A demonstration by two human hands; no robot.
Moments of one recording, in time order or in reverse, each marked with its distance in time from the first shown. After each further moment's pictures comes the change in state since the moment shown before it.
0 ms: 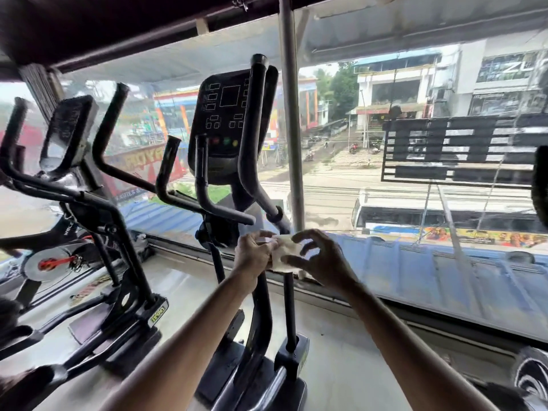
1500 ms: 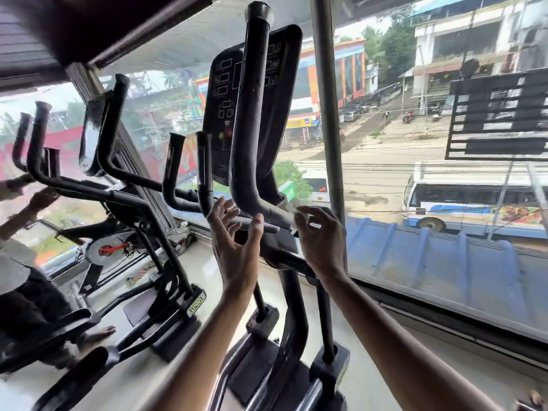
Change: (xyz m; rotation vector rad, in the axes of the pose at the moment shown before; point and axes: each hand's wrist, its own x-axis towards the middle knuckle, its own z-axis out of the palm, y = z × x) left_hand 0.108 -0.002 0.002 0.084 0.460 0.499; right_hand 0.160 0.073 0.080 0.138 0.422 0.014
